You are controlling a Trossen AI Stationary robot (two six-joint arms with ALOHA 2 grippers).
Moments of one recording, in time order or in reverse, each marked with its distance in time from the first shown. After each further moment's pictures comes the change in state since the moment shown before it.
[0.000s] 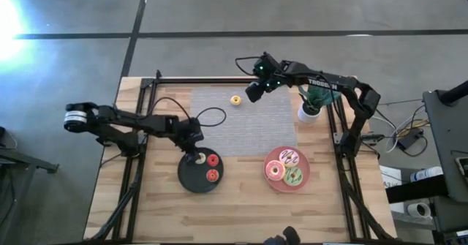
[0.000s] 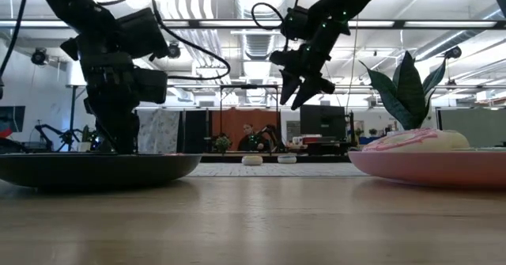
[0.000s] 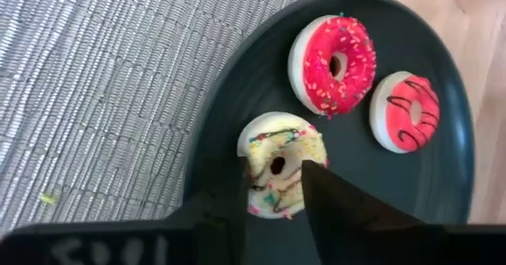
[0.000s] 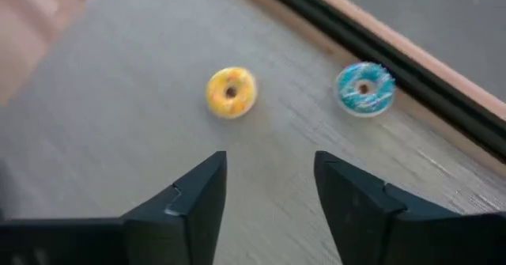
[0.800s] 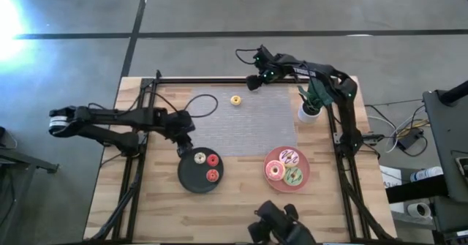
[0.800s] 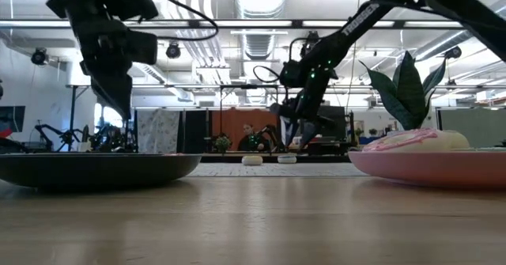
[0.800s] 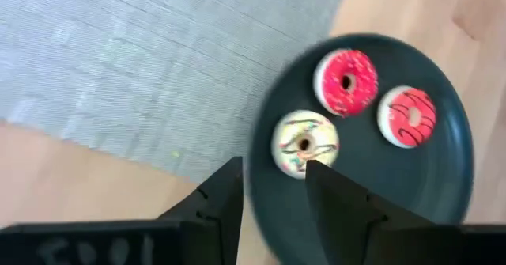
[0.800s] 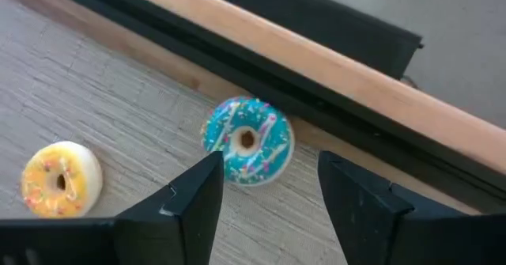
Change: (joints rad) left arm 0.008 -0.219 0.140 -0.361 -0.205 0.039; right arm -0.187 0.306 0.121 0.053 0.000 0.057
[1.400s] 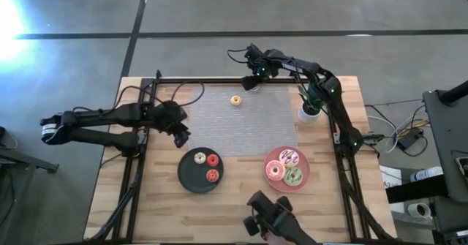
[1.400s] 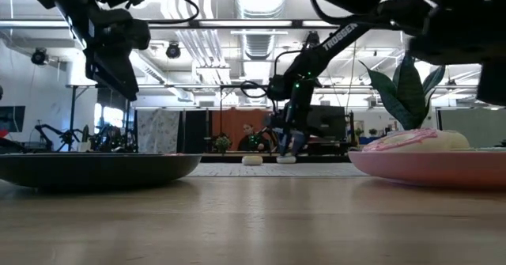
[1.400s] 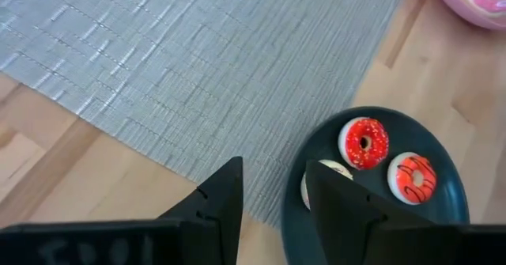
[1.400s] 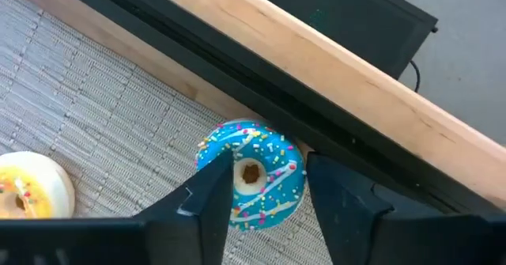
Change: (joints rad) left arm 0.092 -0.177 0.000 -0.029 -0.090 -0.055; right arm -0.015 0.240 0.336 -0.250 -0.020 -0.091
